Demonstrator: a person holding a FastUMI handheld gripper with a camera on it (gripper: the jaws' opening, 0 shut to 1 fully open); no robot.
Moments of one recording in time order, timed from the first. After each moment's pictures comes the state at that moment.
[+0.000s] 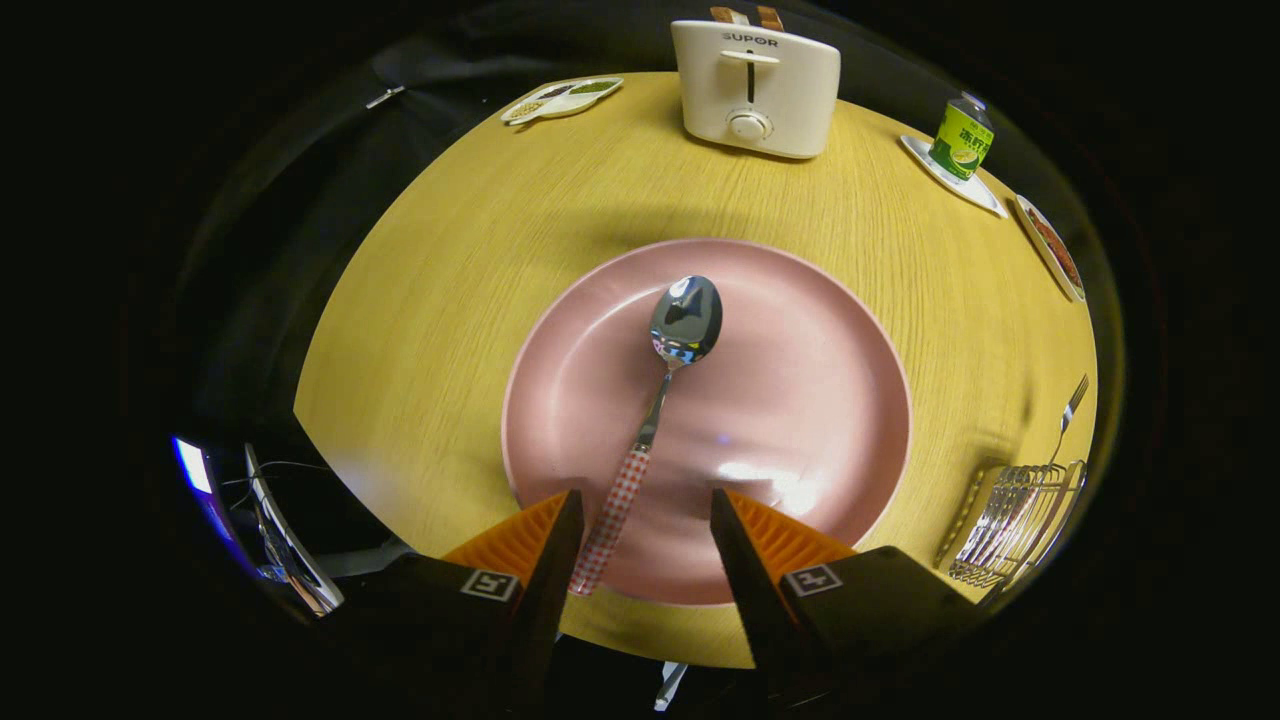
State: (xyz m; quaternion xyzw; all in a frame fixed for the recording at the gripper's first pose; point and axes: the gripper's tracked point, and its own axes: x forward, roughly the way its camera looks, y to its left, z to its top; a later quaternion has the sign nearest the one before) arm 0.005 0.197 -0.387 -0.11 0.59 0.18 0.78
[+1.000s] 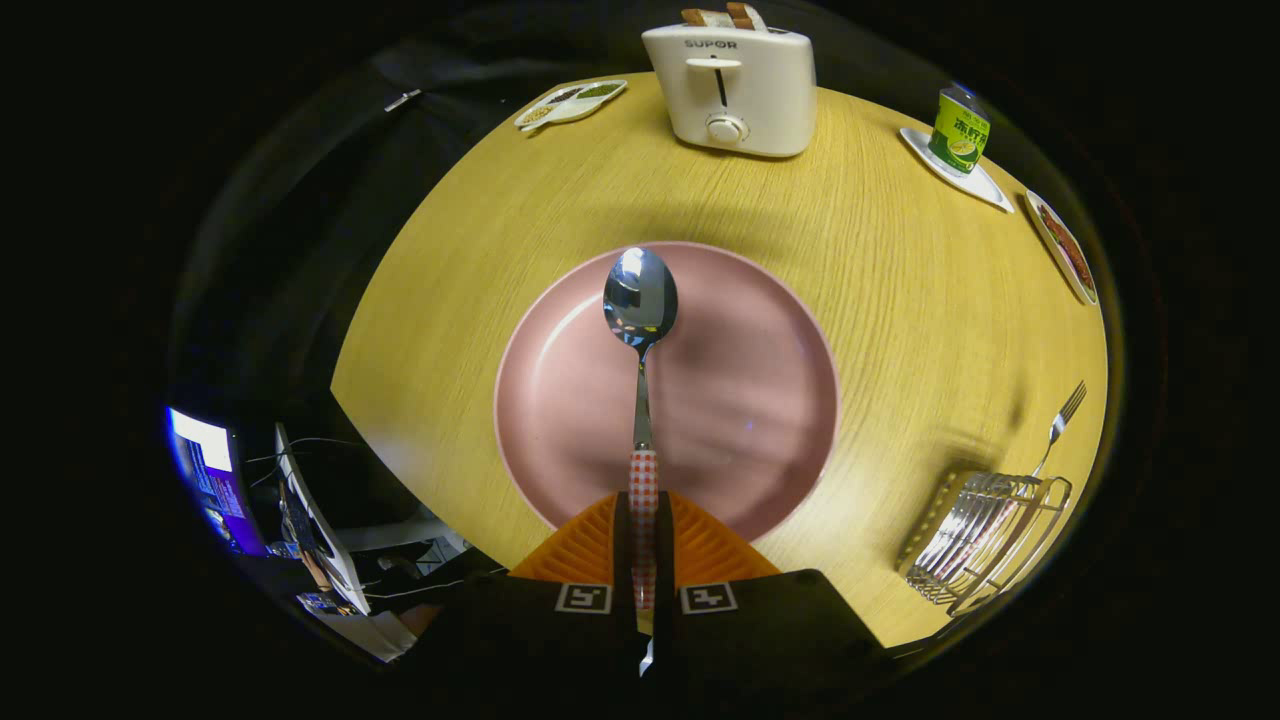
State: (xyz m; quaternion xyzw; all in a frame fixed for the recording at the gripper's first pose) arm 0.004 0.146 -0.333 -0.08 0.59 0.23 0.77
